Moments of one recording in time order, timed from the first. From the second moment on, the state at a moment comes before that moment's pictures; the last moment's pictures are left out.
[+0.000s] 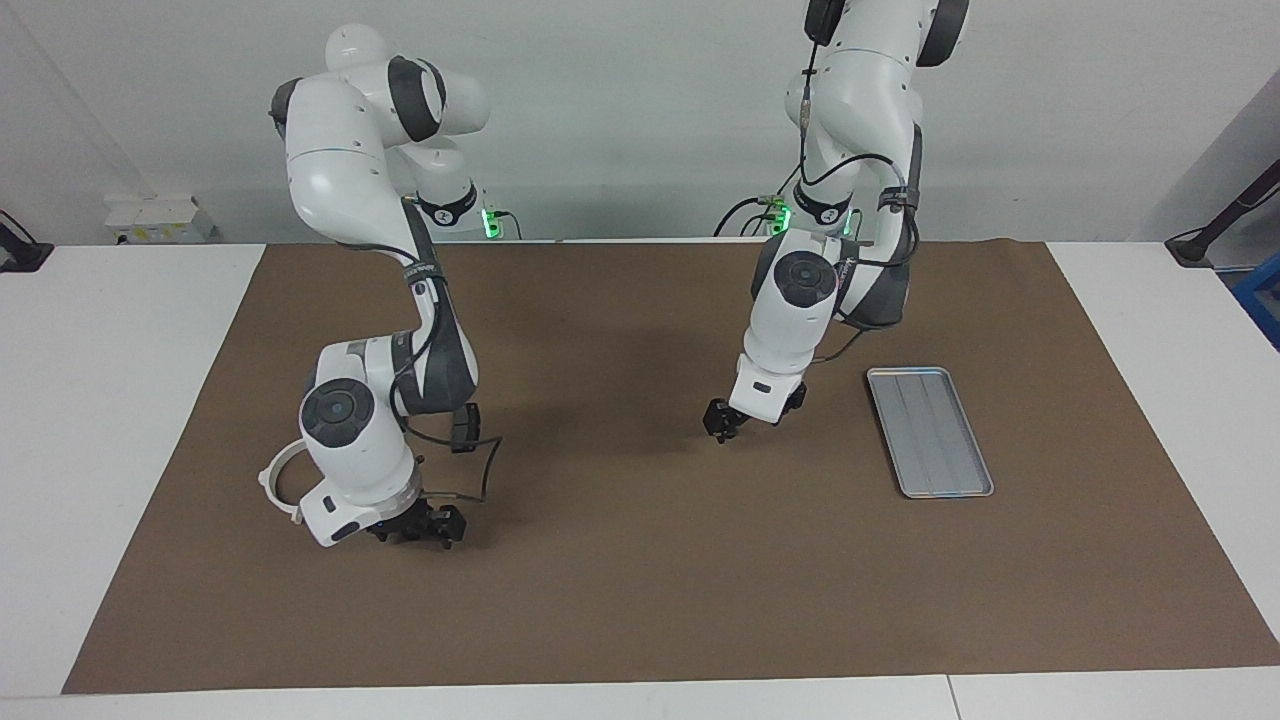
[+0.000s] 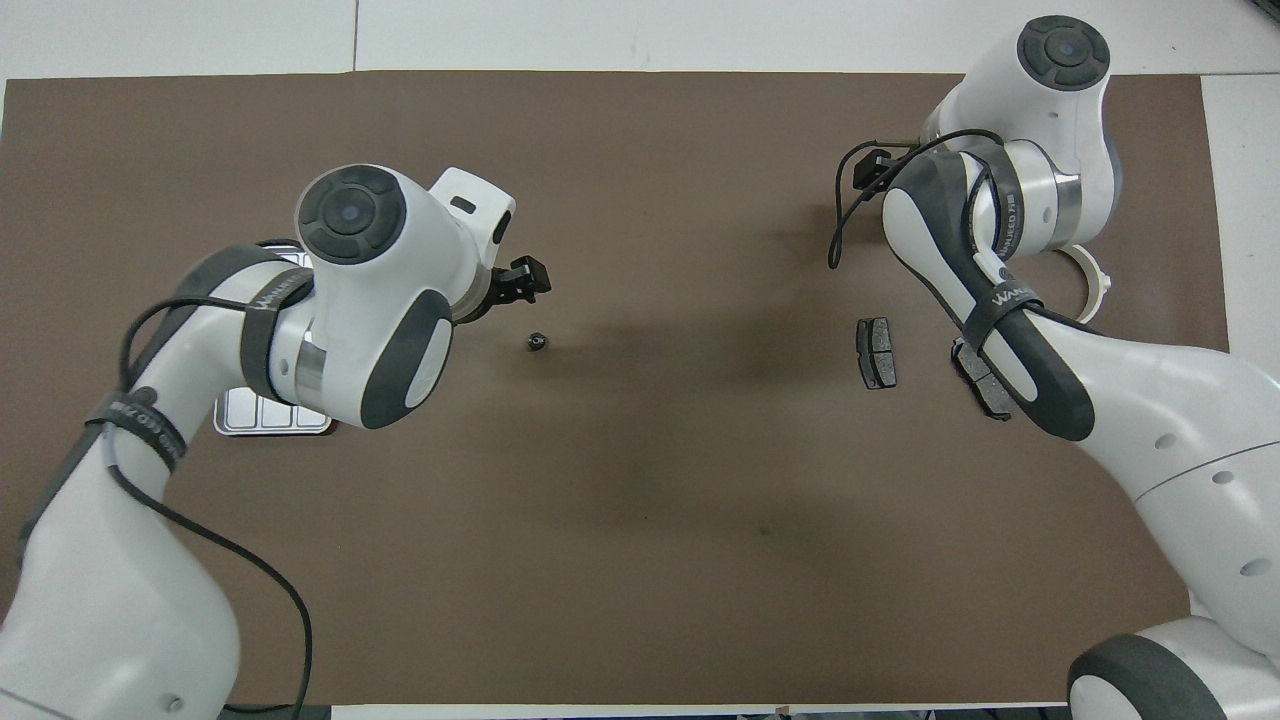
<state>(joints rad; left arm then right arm) -0.46 0.40 -0.02 -1.80 -0.03 2.25 -0.75 -0.02 0.77 0.16 -1.32 -0.19 2.10 0.33</state>
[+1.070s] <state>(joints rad) -0.50 0.40 -0.02 -1.90 -0.03 2.36 -0.79 -0.05 0.75 0.15 -1.33 -0.19 2.02 0.34</state>
